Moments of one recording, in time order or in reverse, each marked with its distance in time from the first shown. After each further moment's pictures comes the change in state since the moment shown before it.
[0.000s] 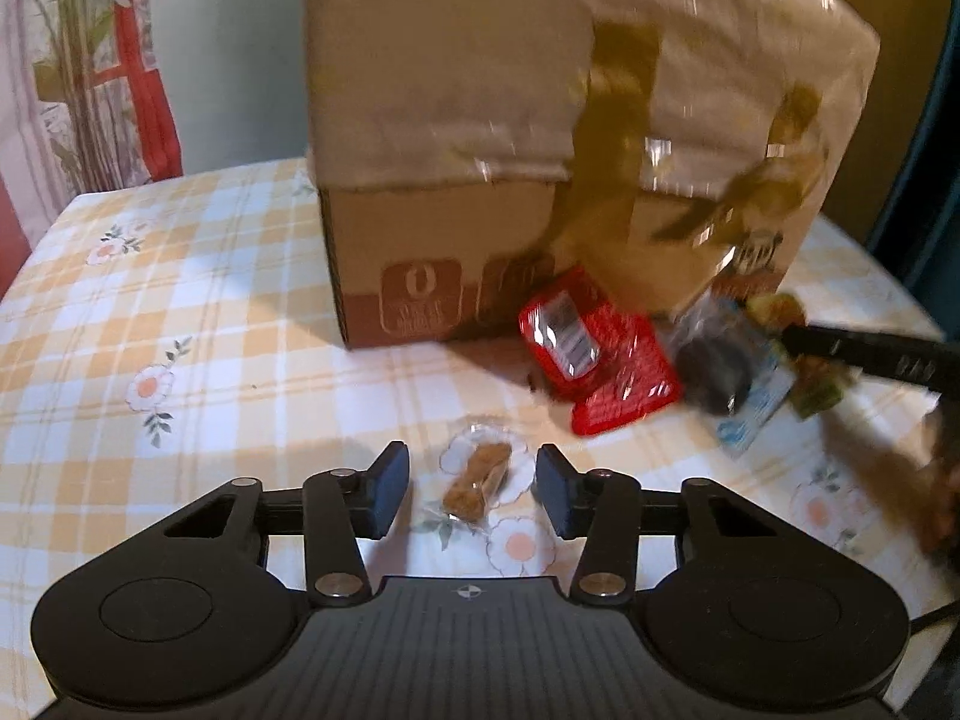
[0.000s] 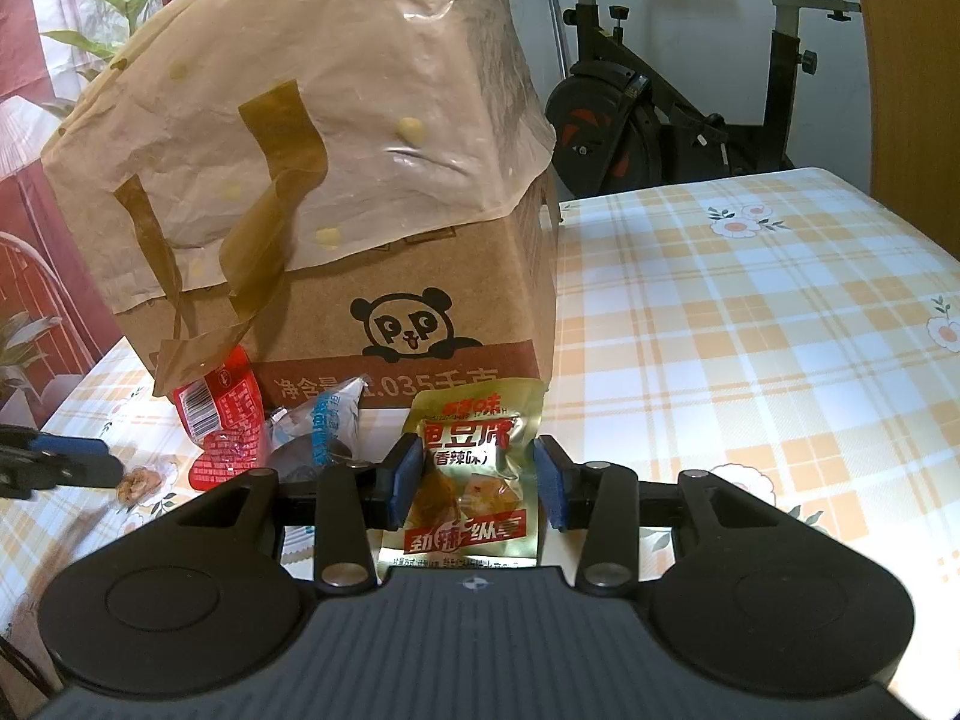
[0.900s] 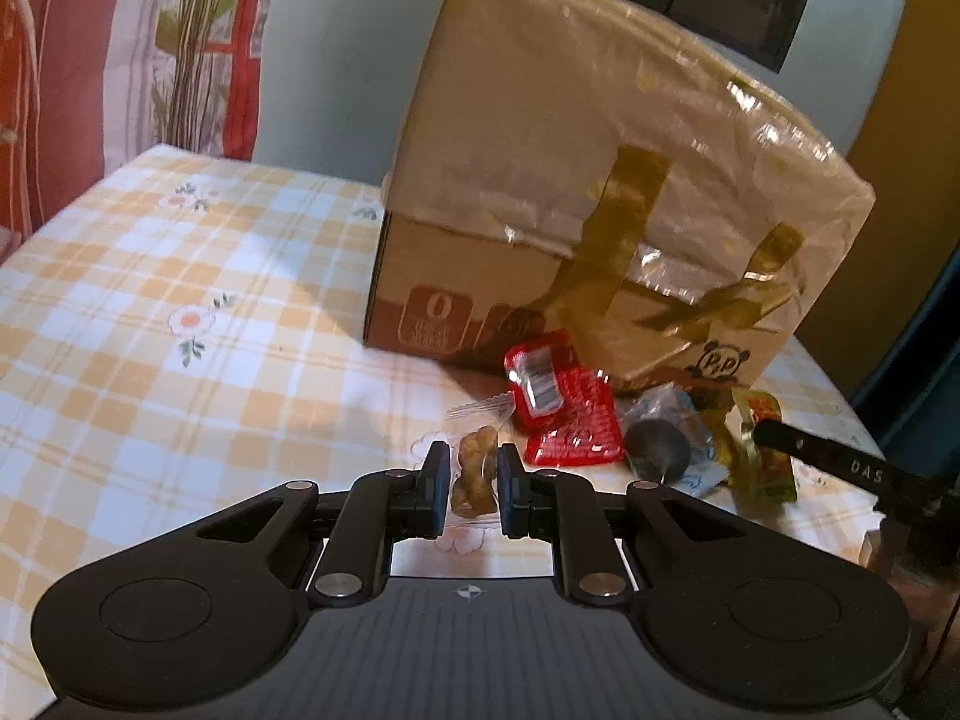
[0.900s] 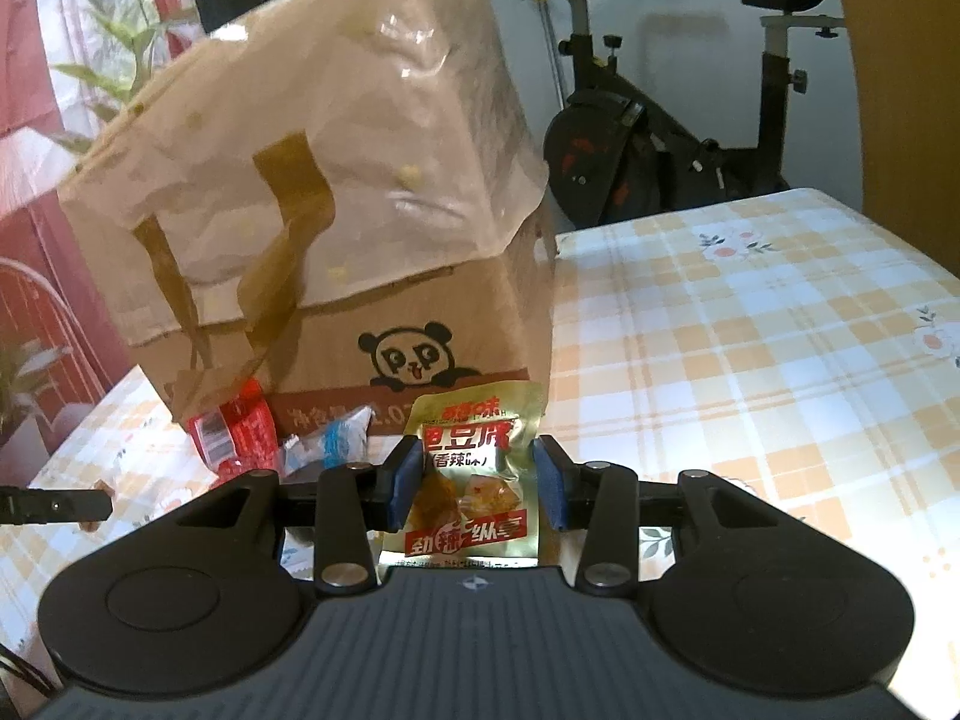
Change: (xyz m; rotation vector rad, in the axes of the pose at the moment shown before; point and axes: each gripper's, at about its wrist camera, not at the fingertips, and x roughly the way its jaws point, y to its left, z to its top) left arm -0.054 -0.005 -0.024 -0.287 -0.178 -0.004; right arm -0.017 -0.001 -0.001 0.034 -0.079 0.015
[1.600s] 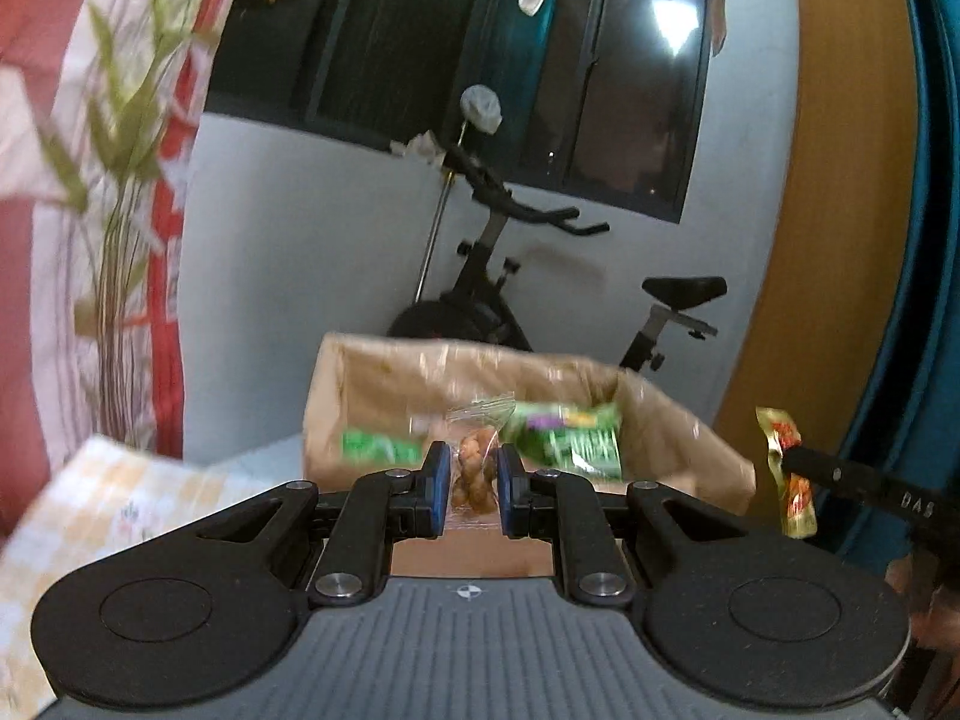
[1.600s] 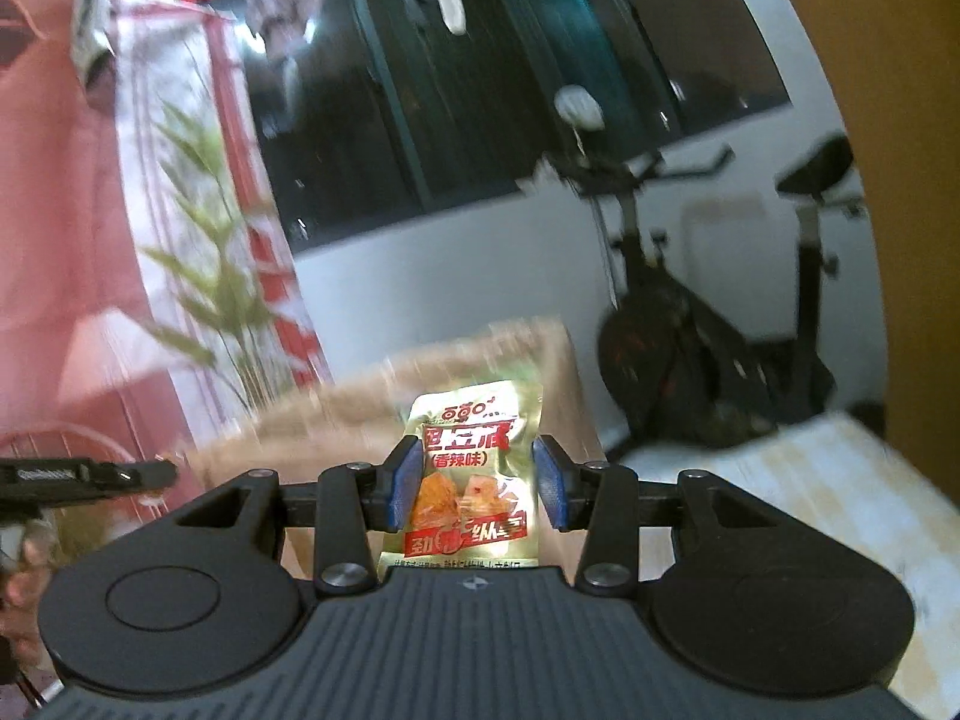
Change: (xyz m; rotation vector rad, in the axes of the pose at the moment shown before) left arm -0.052 -0.049 0.135 0.151 -0.369 -0.101; right arm -0.093 0.029 0.104 -0.029 -0.362 0.129
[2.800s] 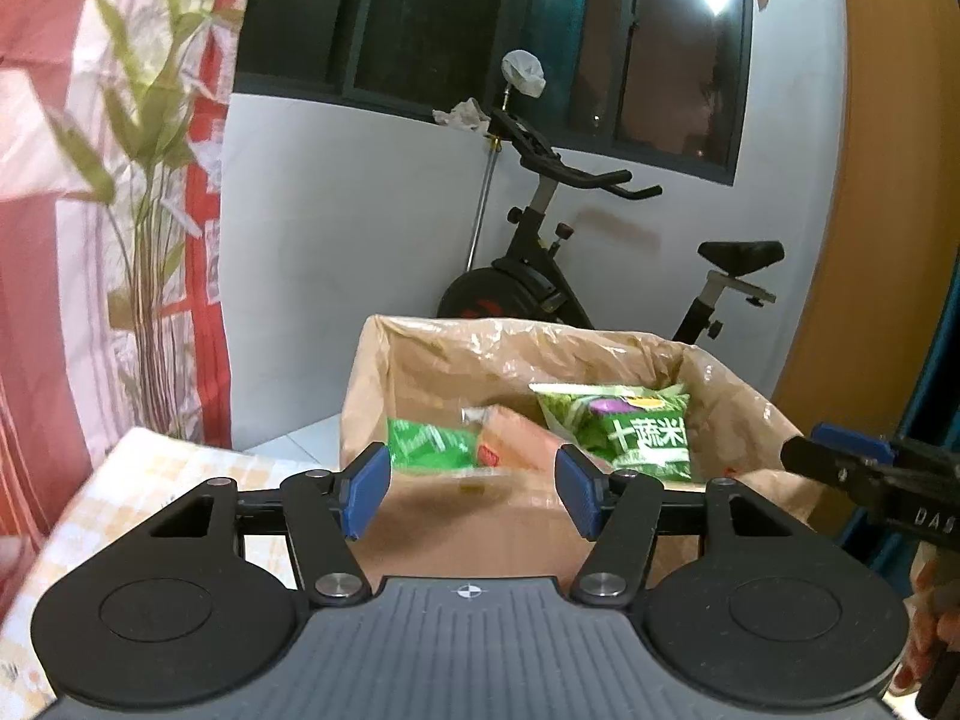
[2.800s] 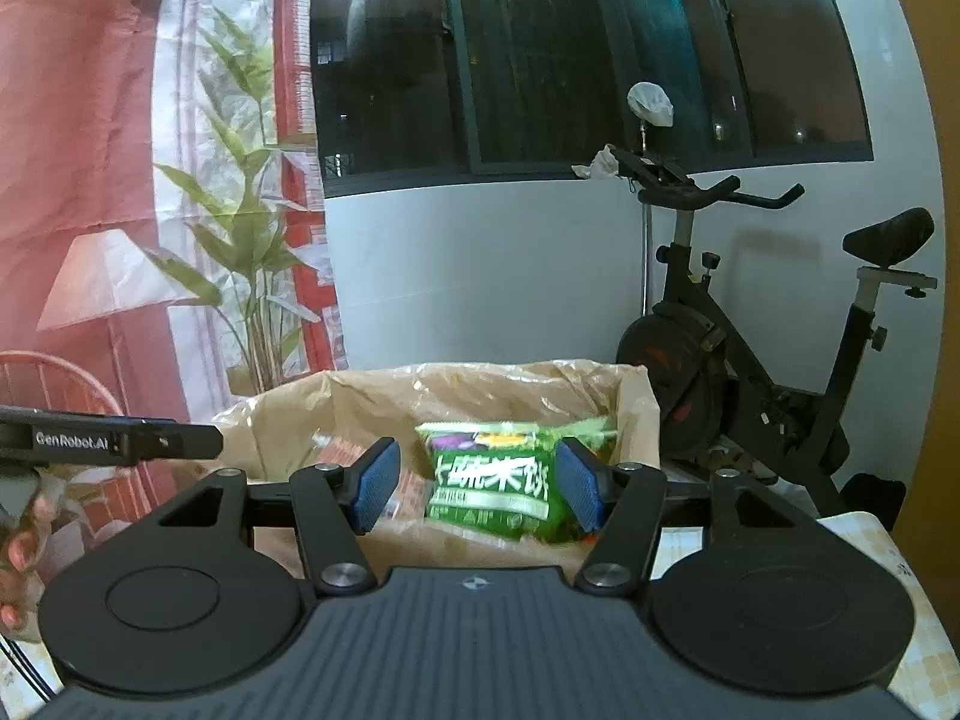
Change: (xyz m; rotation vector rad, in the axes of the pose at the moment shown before) left arm 0.016 0.009 0.001 0.003 0.091 0.104; right arm 0.069 0.037 0.023 -0.207 0.101 0.002
